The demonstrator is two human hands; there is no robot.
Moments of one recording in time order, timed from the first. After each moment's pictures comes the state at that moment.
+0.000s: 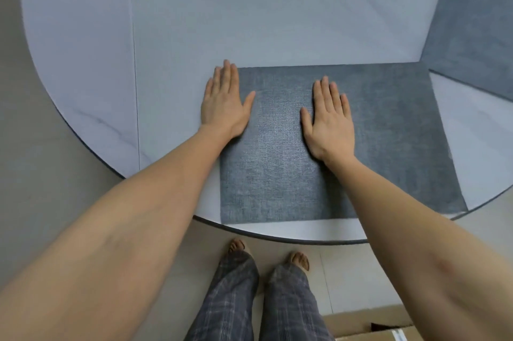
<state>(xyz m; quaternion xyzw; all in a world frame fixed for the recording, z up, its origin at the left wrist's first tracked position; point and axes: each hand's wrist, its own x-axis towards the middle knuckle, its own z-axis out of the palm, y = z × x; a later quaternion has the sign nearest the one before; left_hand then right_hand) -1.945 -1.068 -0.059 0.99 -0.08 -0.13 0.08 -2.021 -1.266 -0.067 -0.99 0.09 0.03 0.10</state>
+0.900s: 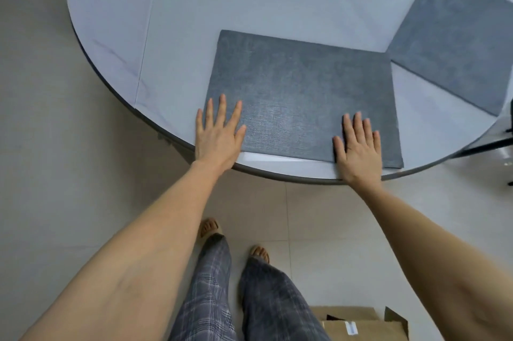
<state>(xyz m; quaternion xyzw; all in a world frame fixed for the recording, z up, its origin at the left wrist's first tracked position) -2.148 -1.080 -0.061 0.99 -0.05 -0.10 0.06 -2.186 -1.371 -0.061 -0.99 0.10 0.06 0.07</state>
